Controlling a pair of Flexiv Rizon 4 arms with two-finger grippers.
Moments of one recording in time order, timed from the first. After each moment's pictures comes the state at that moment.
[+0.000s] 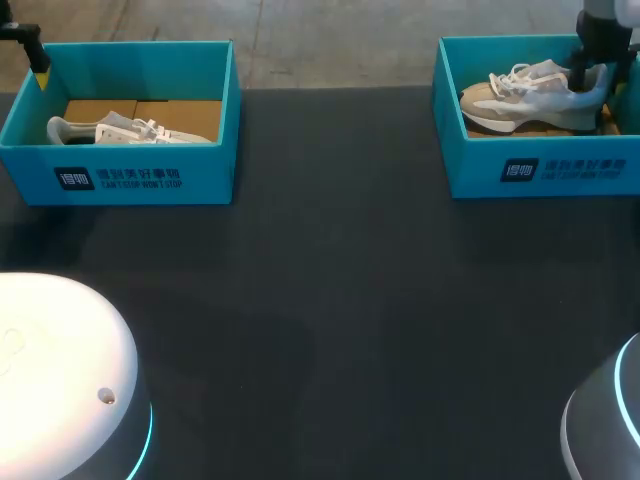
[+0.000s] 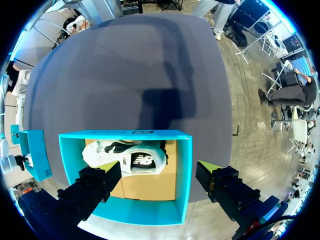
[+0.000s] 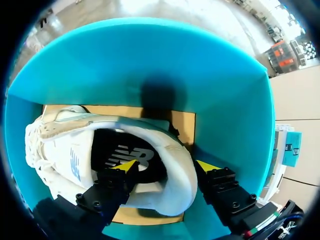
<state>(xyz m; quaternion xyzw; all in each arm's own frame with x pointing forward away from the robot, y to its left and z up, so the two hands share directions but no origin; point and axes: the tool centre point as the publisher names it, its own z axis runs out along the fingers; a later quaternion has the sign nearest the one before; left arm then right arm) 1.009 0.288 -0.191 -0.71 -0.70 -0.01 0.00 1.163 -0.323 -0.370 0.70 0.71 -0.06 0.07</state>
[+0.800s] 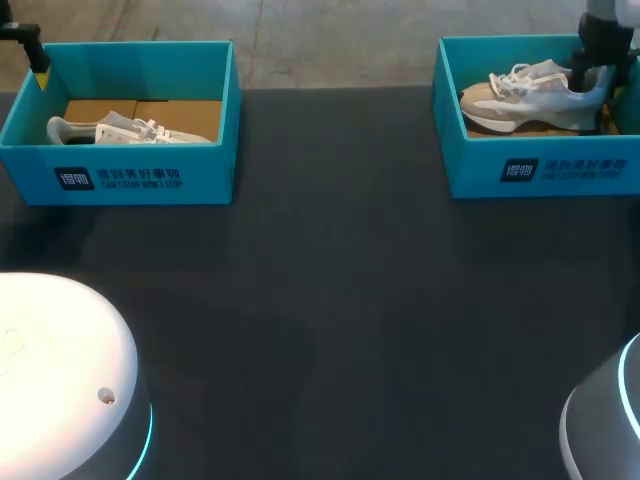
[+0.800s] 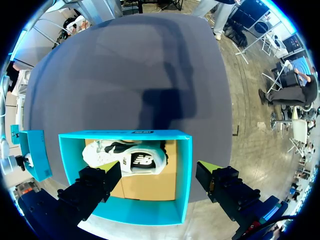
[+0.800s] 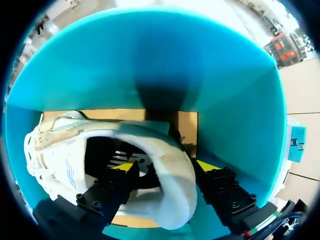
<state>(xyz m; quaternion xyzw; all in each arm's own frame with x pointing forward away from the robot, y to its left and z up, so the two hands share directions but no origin) 1.009 0.288 -0.191 -0.71 -0.70 -0.01 0.00 1.167 -0.325 -0.378 0.71 0.70 -0.05 0.06</state>
